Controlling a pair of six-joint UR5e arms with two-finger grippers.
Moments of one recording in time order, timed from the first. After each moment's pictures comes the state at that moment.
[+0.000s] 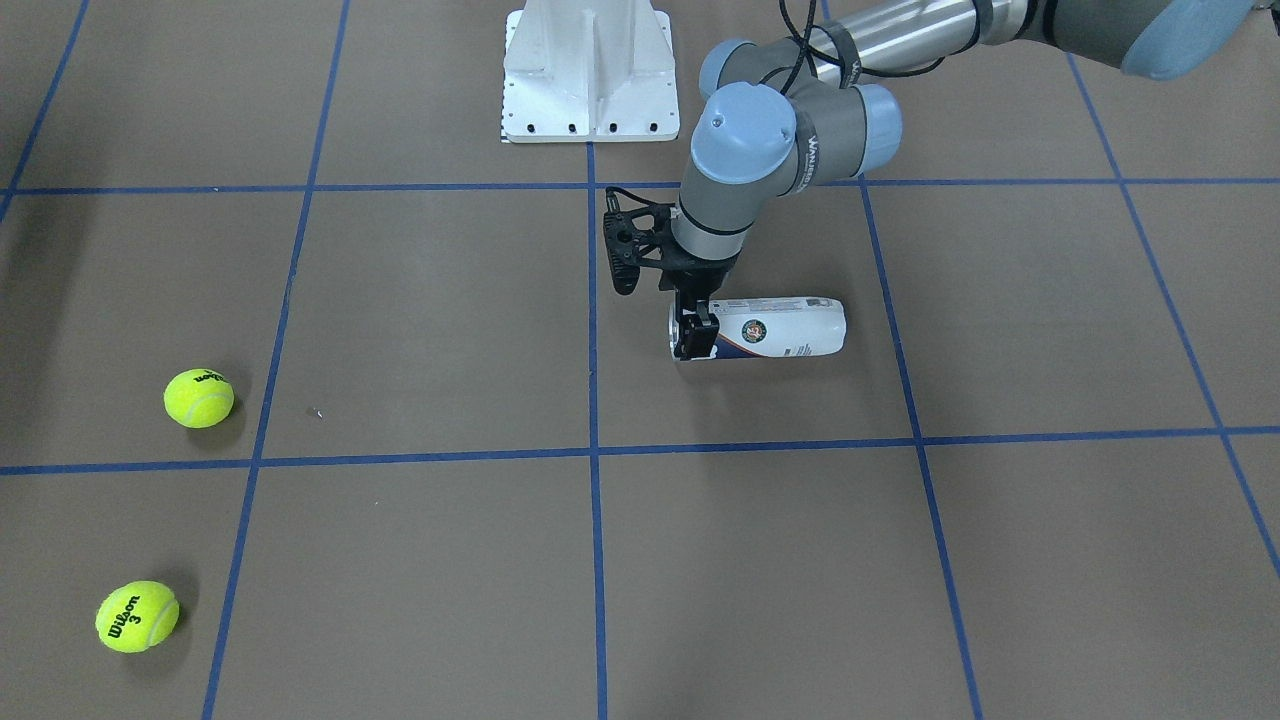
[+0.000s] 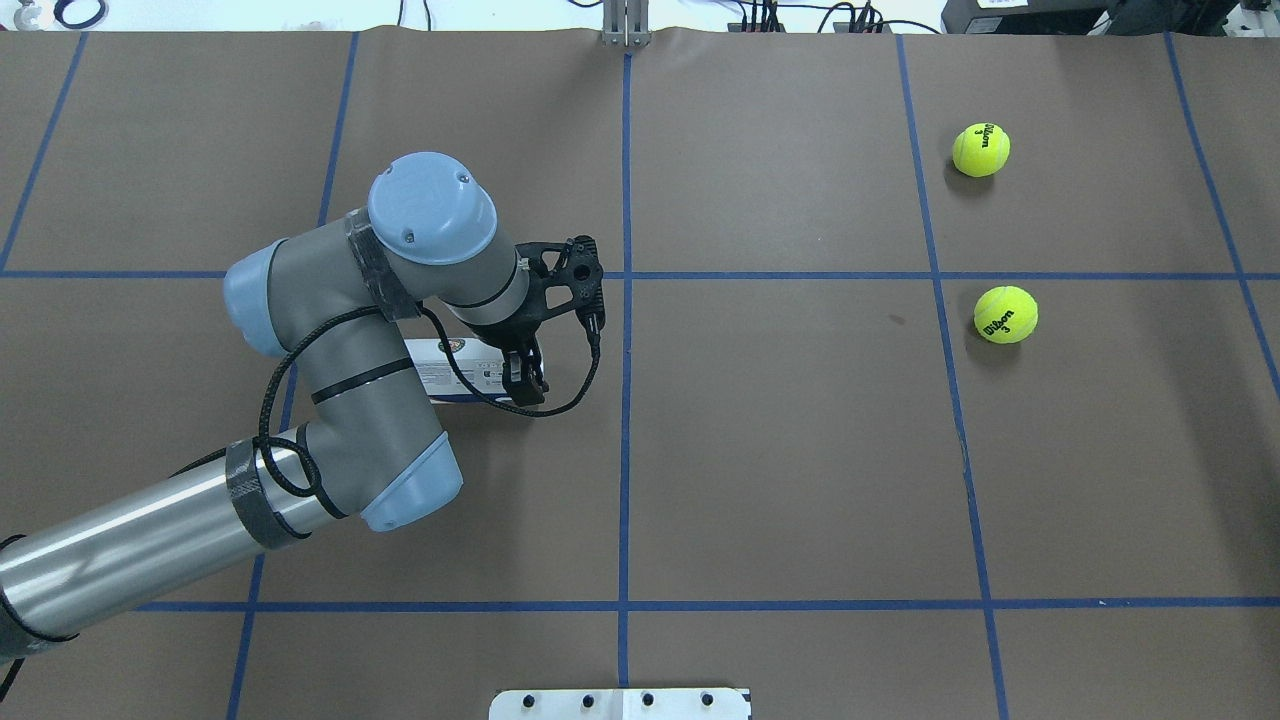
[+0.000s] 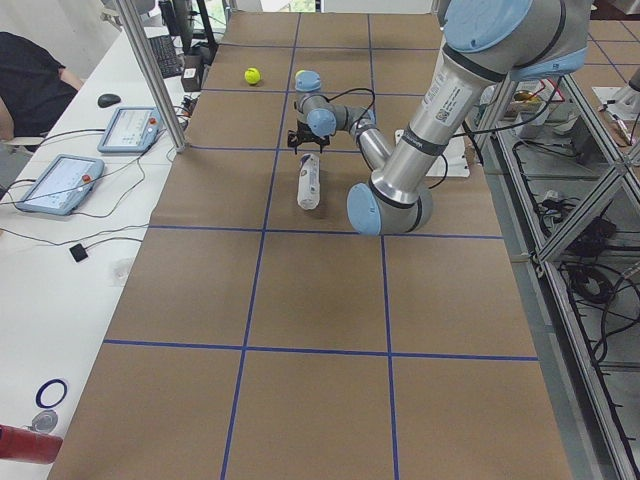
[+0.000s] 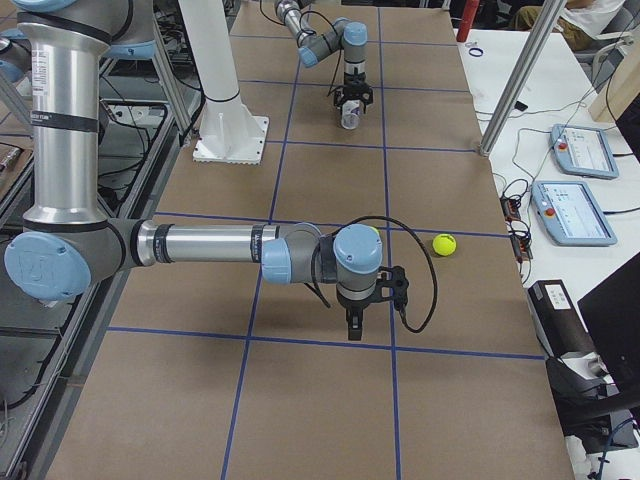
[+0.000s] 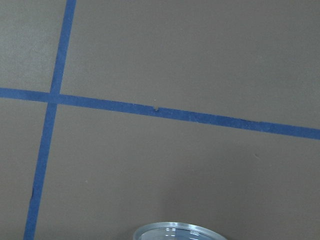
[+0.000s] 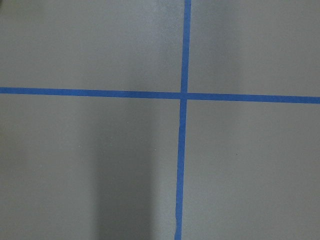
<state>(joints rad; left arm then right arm) -0.59 -2.27 -1.57 -1.71 -1.97 0.25 1.57 -1.65 1.70 -1.53 2.40 0.03</state>
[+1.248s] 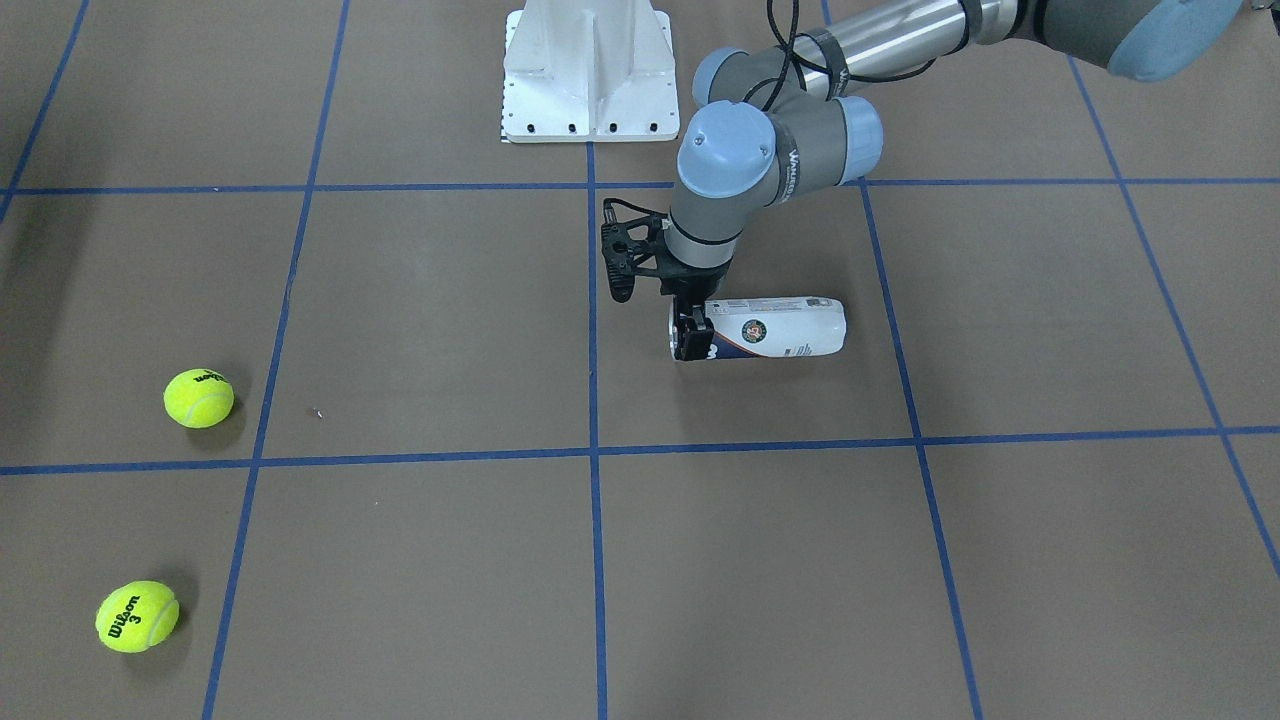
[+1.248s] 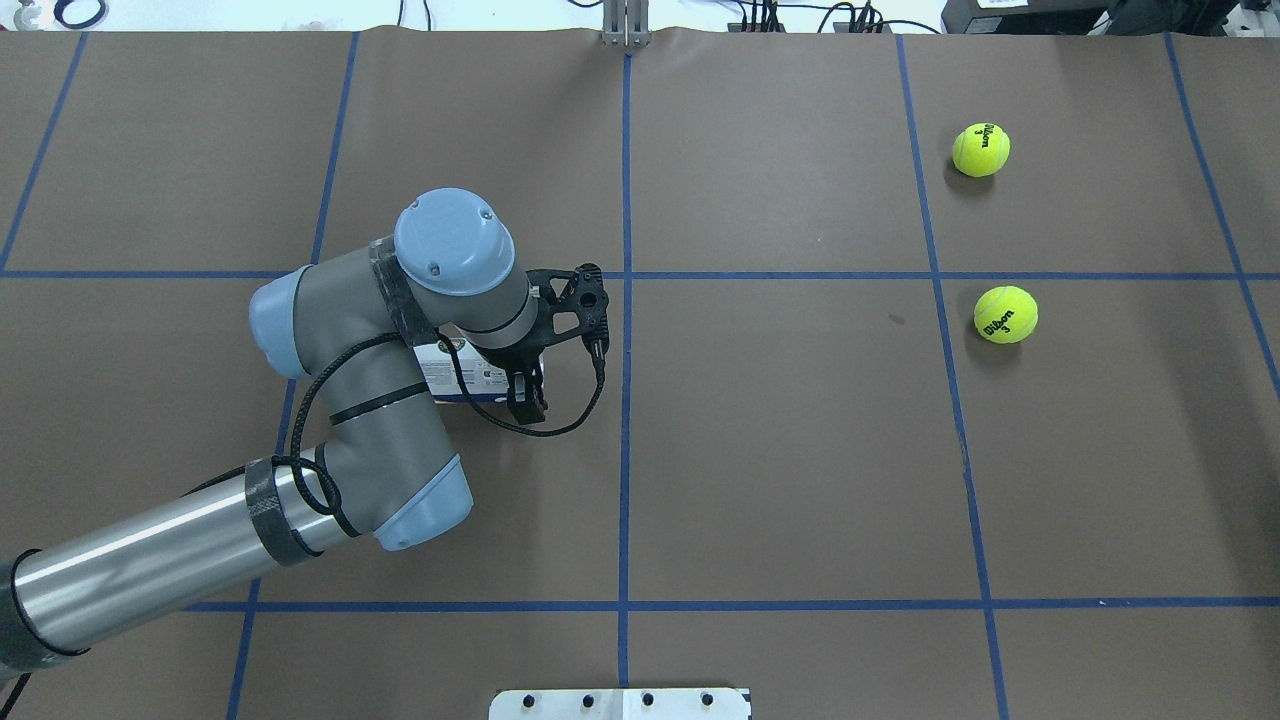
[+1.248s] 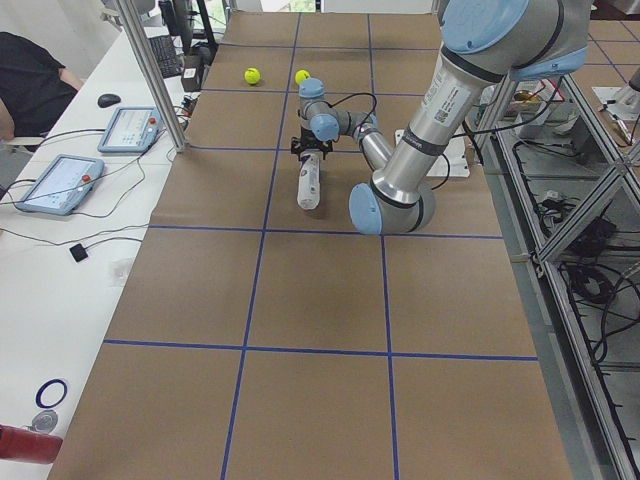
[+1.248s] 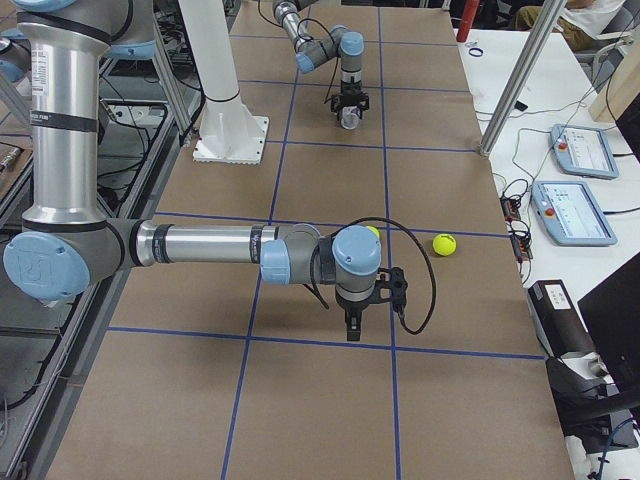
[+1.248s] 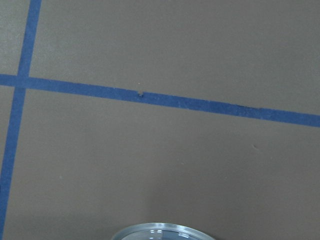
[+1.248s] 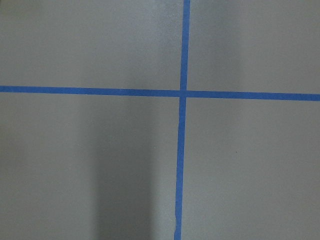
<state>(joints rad) -0.56 -2.27 -1.53 -1.71 -1.93 0.25 1.57 -1.66 1.70 -1.53 2.40 0.03</state>
